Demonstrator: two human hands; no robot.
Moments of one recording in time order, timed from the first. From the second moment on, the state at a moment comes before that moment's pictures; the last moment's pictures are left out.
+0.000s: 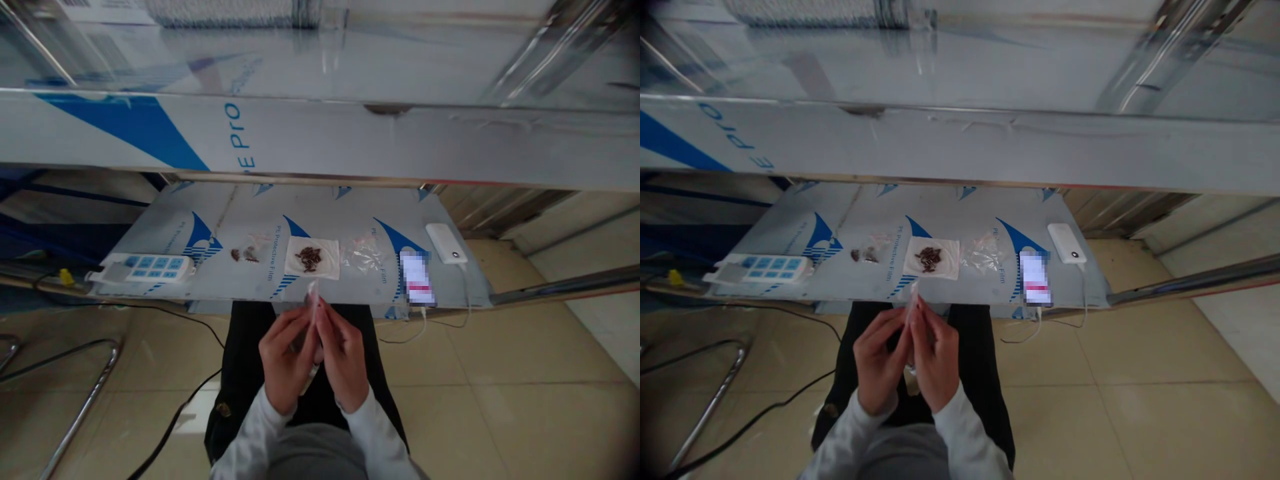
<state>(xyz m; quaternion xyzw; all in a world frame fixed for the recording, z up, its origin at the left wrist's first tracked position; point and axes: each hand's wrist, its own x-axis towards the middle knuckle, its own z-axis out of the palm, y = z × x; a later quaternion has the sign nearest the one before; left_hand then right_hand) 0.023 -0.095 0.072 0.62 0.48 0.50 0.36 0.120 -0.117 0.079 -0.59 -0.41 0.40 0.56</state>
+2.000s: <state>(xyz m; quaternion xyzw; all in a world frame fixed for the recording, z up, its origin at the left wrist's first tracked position) -0.030 -0.094 0.062 0.49 0.45 0.26 0.70 0.131 -0.137 0.064 -0.57 -0.63 0.40 0.34</state>
